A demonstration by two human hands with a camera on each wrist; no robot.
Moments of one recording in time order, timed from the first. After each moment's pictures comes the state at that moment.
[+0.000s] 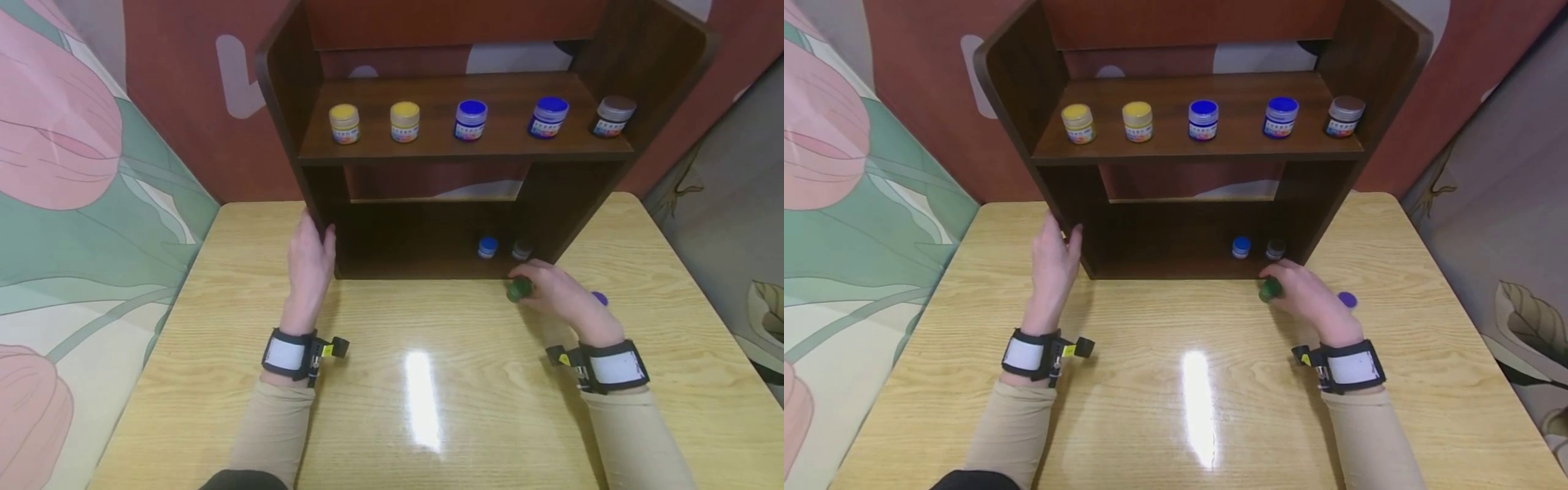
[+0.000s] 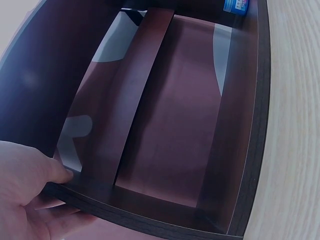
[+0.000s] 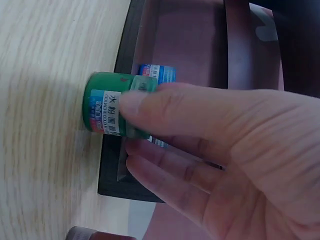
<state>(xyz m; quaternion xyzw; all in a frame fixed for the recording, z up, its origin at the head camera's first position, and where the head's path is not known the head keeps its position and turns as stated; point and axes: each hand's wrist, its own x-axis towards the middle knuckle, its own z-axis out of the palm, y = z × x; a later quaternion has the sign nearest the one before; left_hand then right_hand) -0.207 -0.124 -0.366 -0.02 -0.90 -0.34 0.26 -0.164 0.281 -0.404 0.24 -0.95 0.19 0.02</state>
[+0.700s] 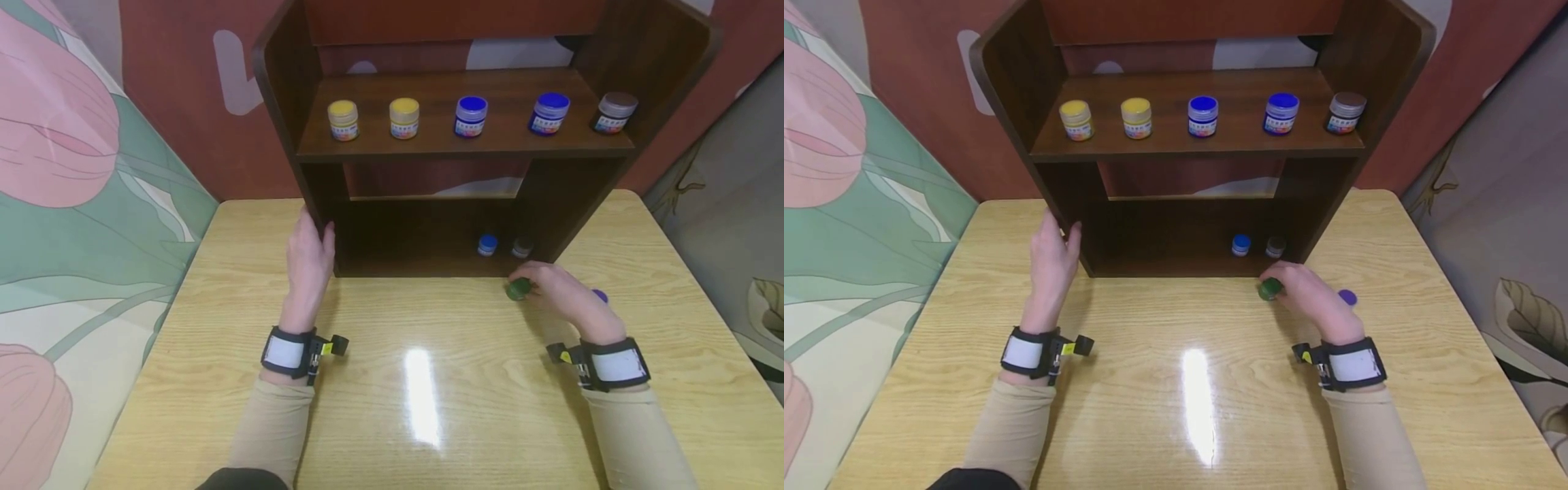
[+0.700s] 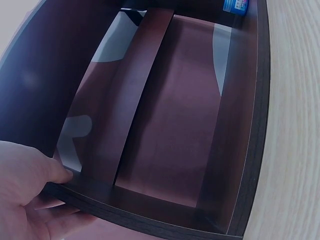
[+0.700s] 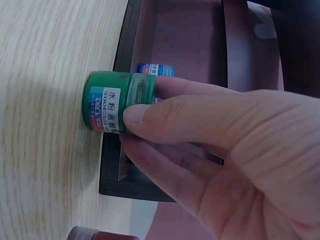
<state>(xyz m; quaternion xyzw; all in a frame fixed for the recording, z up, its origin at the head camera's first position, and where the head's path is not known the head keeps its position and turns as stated) -0.209 -0.124 -0.366 -0.02 -0.90 -0.34 0.26 -0.167 0.285 -0.402 0.27 -0.94 0.19 0.00</state>
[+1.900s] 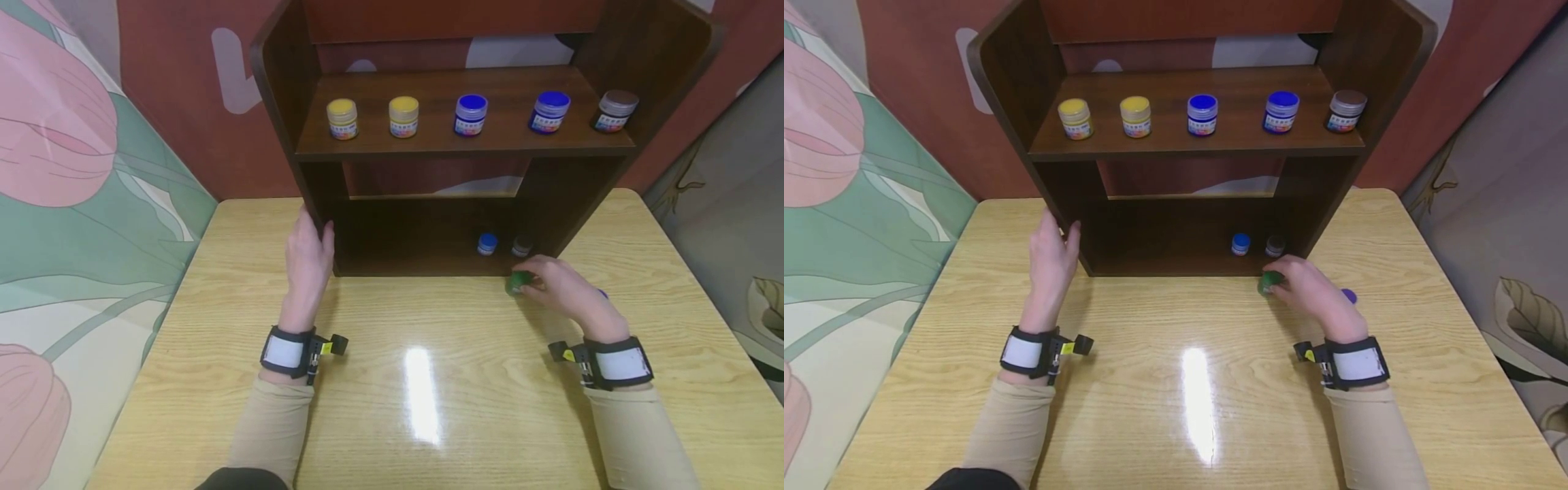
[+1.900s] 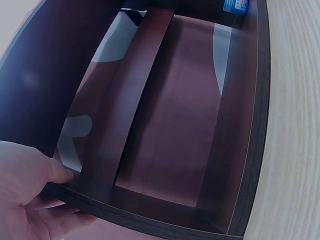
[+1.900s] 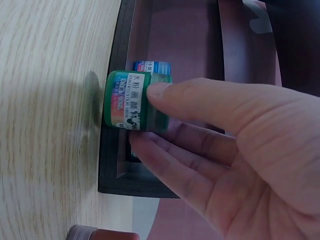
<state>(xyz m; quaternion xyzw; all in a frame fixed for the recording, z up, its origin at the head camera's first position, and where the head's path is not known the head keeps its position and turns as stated) -0.209 -0.124 -0.366 -0.03 -0.90 -0.34 0.27 -0.166 0.288 -0.397 0.23 -0.95 0.21 -0.01</state>
